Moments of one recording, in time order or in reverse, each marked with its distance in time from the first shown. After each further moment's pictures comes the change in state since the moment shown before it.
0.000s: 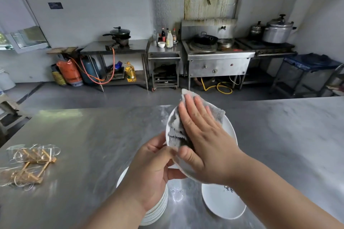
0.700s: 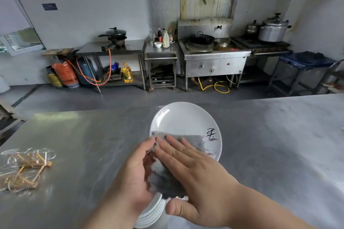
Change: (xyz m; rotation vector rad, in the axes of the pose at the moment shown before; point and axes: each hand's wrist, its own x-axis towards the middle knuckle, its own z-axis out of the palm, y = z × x) left_hand 0.002 -0.009 -0.018 -0.359 0.068 -0.216; right_hand -0.034 -0.021 0.018 0.036 -0.199 -0.163
